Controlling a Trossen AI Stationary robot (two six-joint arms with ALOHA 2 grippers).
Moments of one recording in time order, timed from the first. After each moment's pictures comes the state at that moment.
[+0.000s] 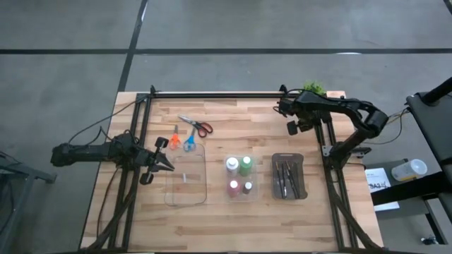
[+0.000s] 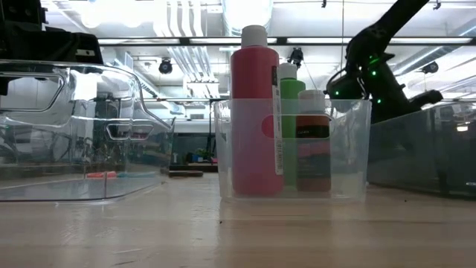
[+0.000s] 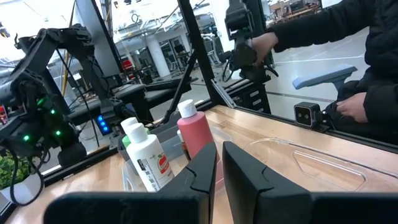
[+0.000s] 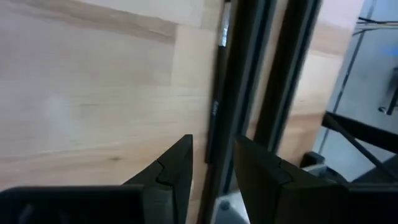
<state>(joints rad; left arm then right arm) 0.03 0.07 0.00 0.08 0.46 0.33 -0.70 1.57 0.92 -1.27 0.37 0.81</state>
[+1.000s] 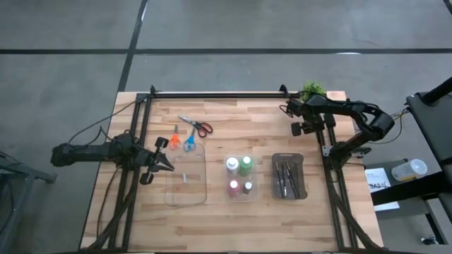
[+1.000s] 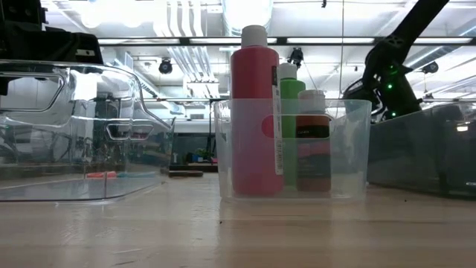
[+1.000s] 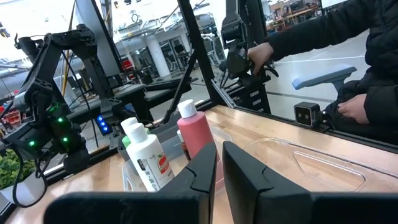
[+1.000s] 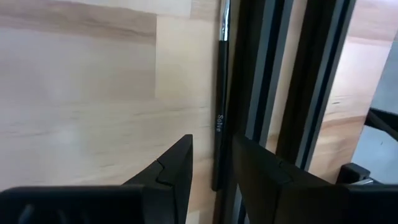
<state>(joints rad) 0.03 0.07 0.00 0.08 0.46 0.33 -0.82 1.51 0.74 -1.05 0.34 0.75</state>
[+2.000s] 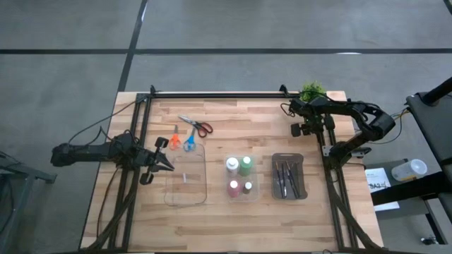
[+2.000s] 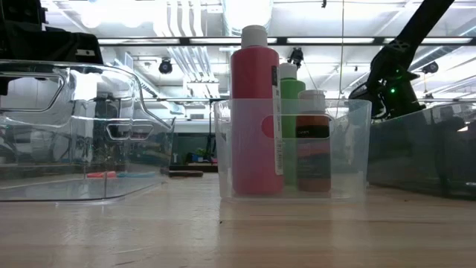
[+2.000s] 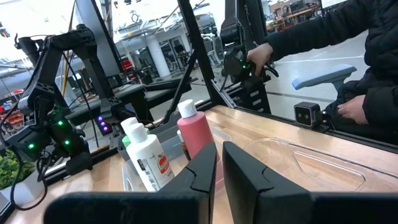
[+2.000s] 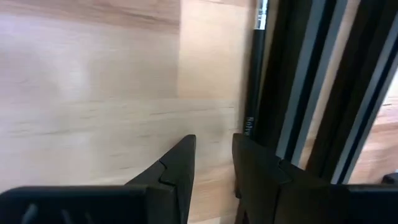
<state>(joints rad) 0.03 0.07 0.00 0.08 0.46 0.33 -0.87 1.51 0.68 -0.94 0.23 0.68</state>
